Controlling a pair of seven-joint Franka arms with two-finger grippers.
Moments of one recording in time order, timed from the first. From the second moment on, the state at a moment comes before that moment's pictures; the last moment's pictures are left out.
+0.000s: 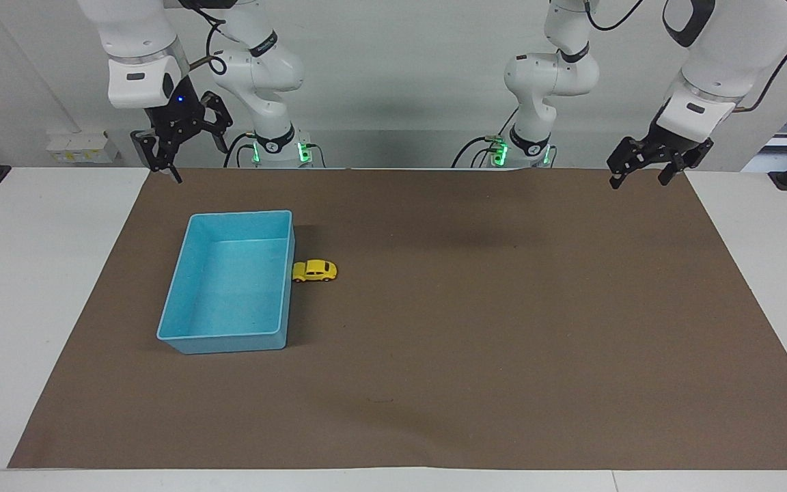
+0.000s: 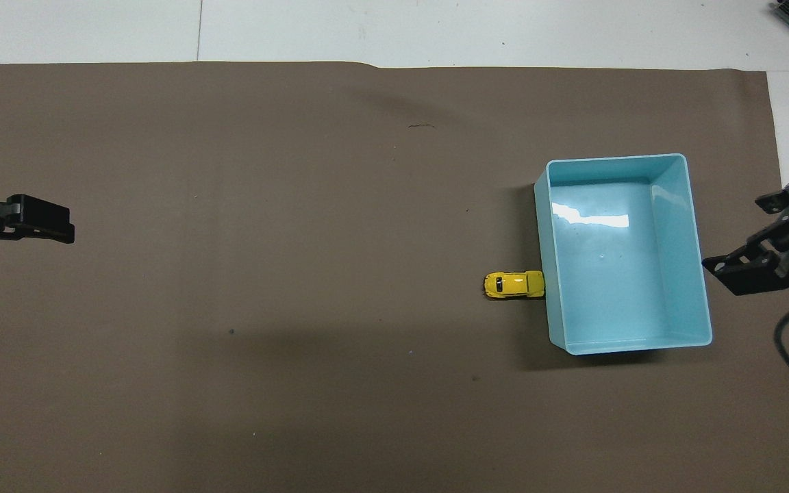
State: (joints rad) left arm -0.11 -0.04 0.03 -1.60 -0.01 1.54 -0.12; right arm -0.06 -0.07 0.11 -1.57 0.01 1.53 -0.94
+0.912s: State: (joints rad) left arm -0.11 -0.04 0.03 -1.60 -0.01 1.54 -0.12; right arm 0.02 -0.06 0.11 -1.80 0.01 1.77 -1.39
